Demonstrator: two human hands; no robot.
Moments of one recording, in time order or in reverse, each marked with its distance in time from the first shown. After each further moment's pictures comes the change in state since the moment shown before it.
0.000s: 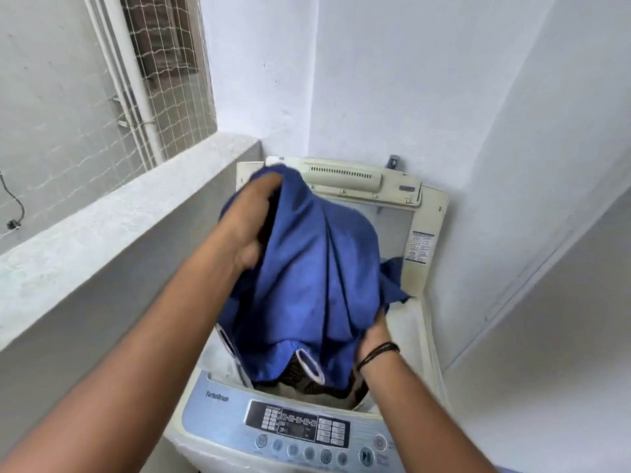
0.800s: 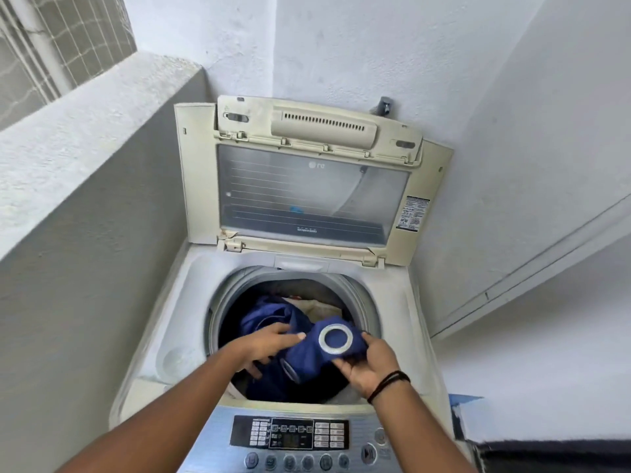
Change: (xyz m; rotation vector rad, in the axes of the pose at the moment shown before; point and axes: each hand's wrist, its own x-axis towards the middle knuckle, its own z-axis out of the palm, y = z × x) left_hand 0.060 -0.287 -0.087 0.751 -0.432 -0.893; right_hand 0.070 0.070 -0.073 0.347 0.434 0.350
